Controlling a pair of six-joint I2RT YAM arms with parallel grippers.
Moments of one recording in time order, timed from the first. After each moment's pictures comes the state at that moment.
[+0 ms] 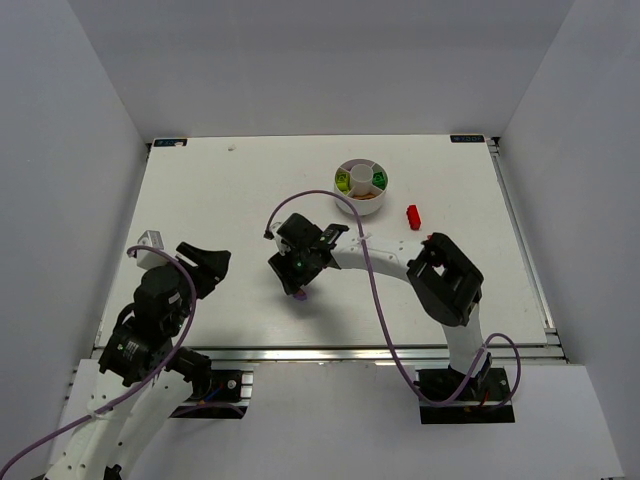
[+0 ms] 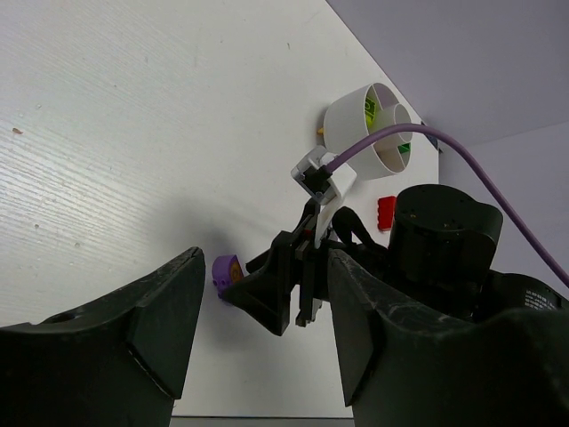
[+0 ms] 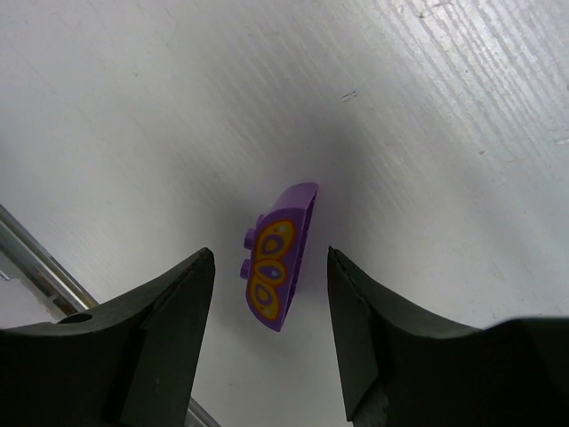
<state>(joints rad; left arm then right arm) -0.44 0.39 0.71 -0.66 -0.30 -0.94 1.00 1.99 1.46 -0.49 -0.16 0.18</state>
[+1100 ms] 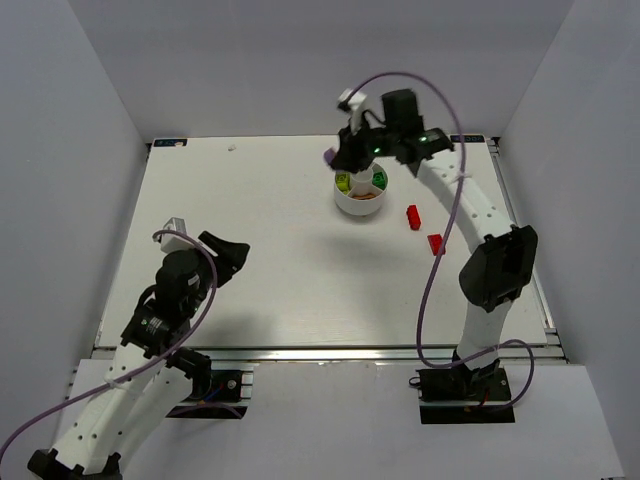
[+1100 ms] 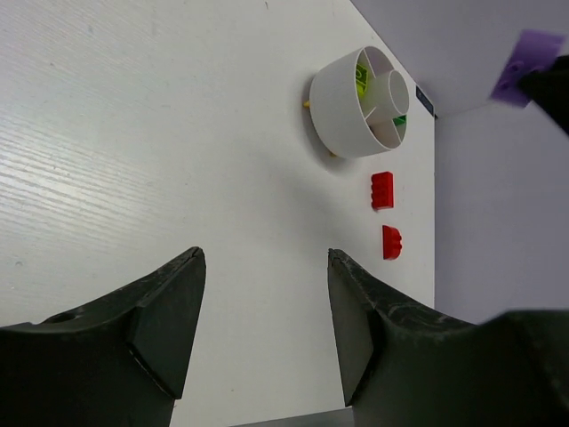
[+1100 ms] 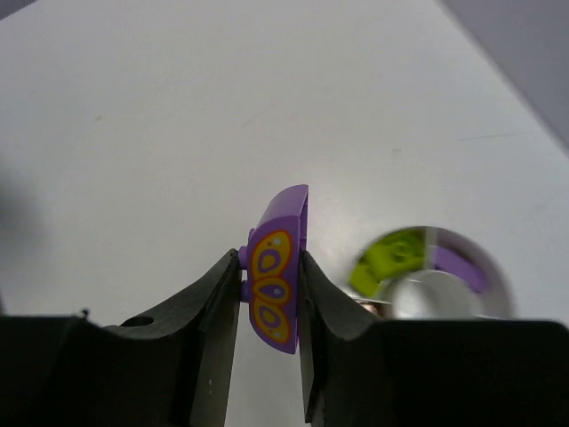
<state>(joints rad) -0.44 0.53 0.63 -0.45 -0.21 -0.94 0.50 1.88 1.90 -0.59 -0.63 -0.25</state>
